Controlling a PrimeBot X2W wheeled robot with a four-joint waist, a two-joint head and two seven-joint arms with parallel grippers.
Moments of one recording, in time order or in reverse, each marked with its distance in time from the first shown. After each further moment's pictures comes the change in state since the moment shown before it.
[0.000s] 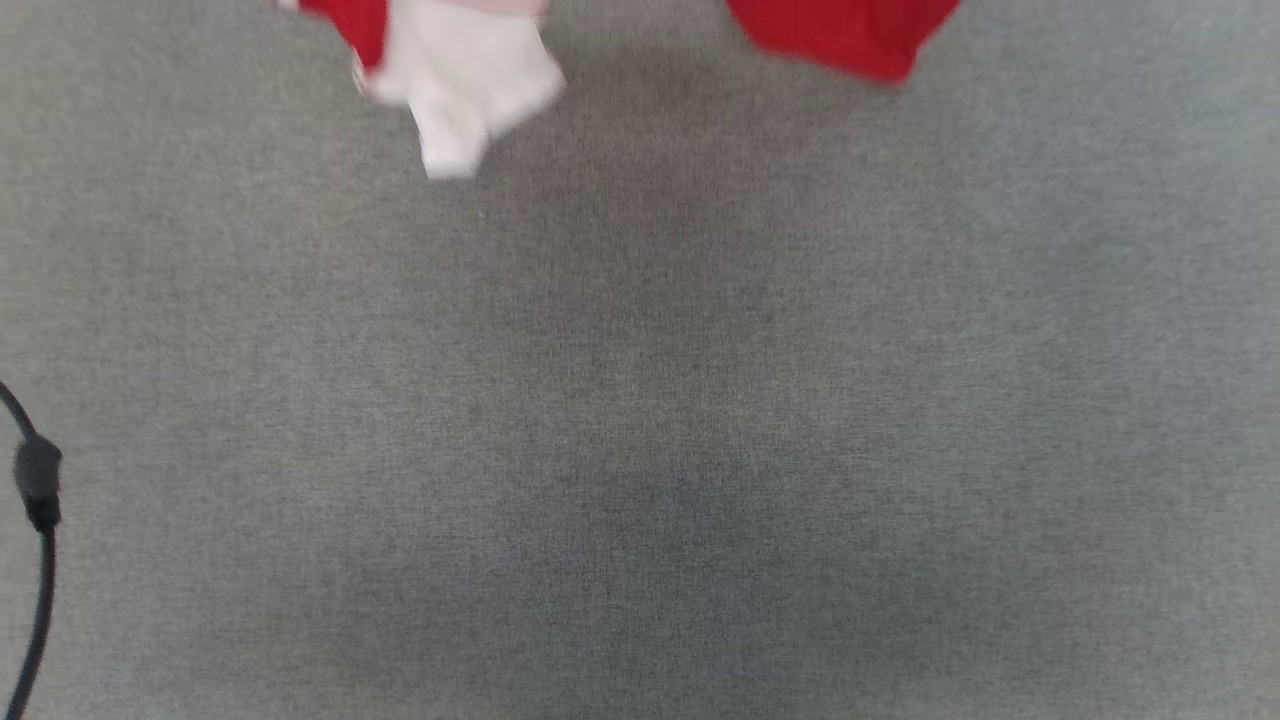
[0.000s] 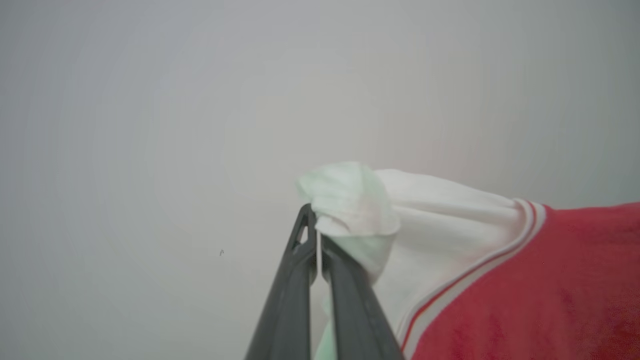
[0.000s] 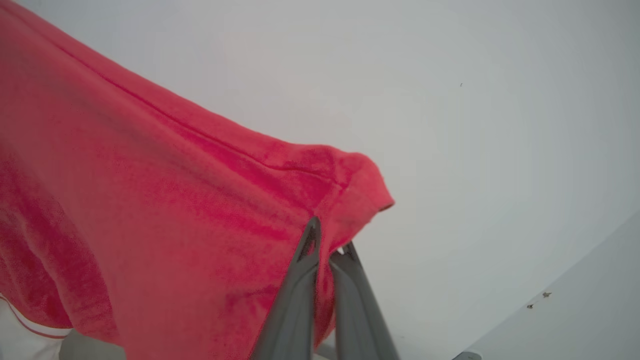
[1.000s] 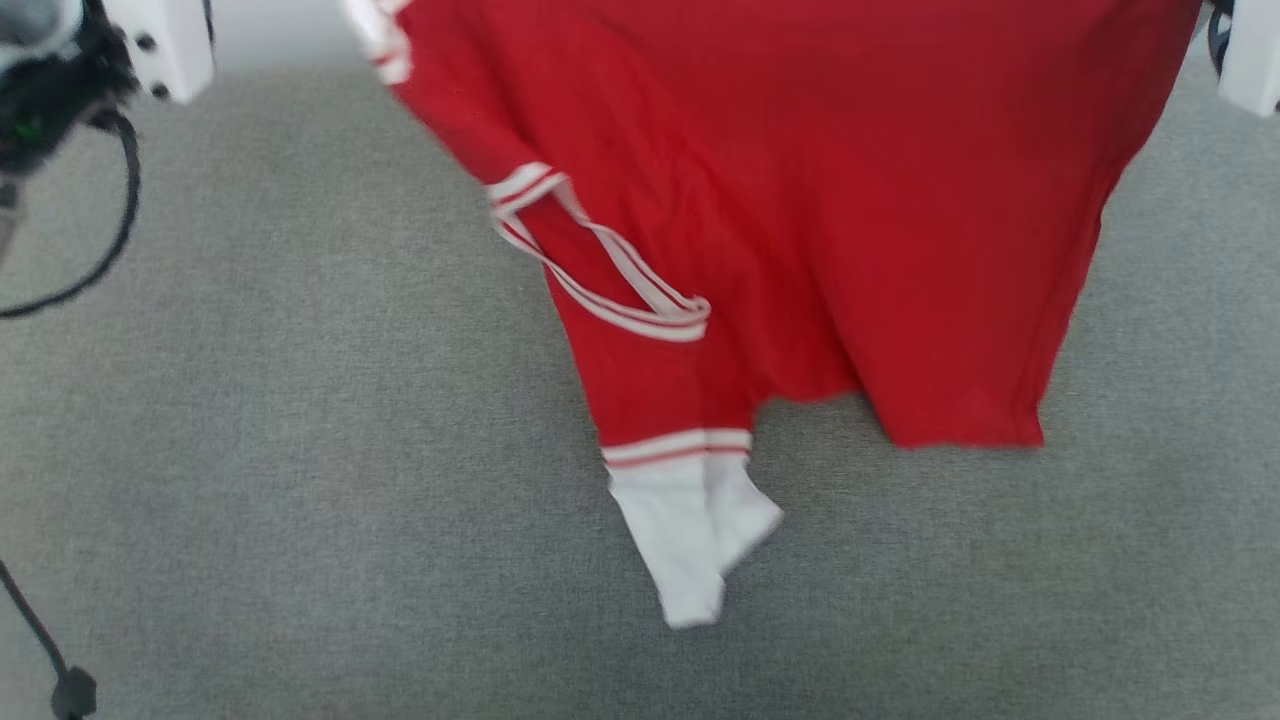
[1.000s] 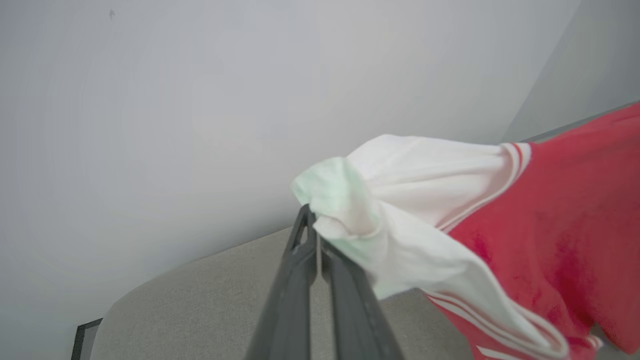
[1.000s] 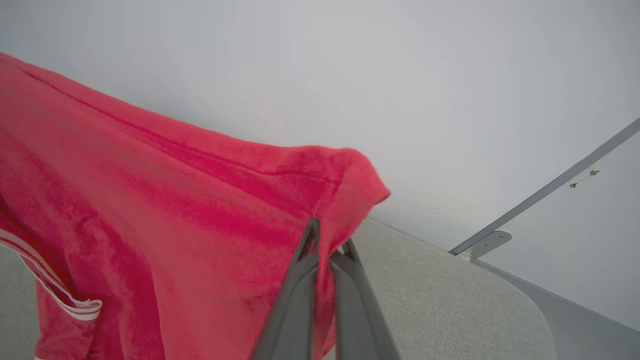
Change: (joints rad) left arm 0.504 0.147 0.000 -0.409 -0.251 0.064 0.449; right arm 0.299 -0.234 0.120 -0.285 0.340 0.000 0.361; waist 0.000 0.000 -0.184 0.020
